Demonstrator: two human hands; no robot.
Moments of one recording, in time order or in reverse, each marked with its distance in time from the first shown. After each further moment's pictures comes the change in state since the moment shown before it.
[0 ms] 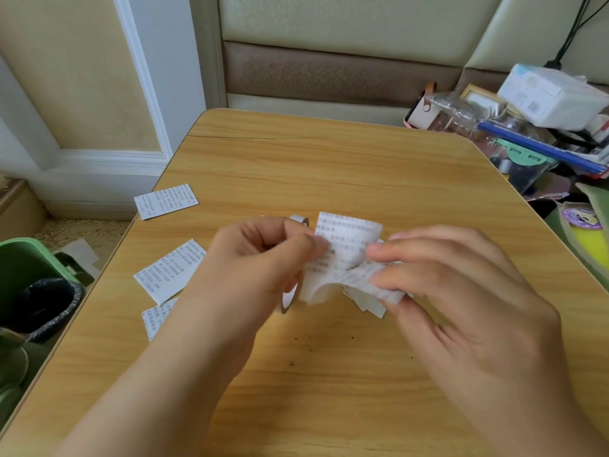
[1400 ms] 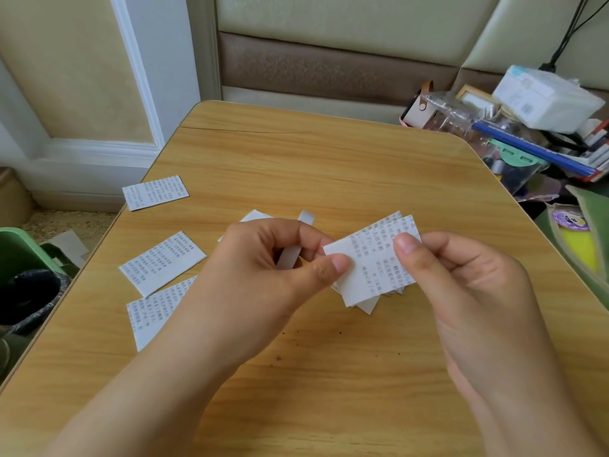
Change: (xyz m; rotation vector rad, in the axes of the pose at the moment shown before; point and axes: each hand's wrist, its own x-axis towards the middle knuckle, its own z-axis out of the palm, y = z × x) left_hand -0.006 -0.001 0.006 0.241 -0.057 0.100; right_hand 0.010 -0.005 -0.002 0.810 0.072 0.952
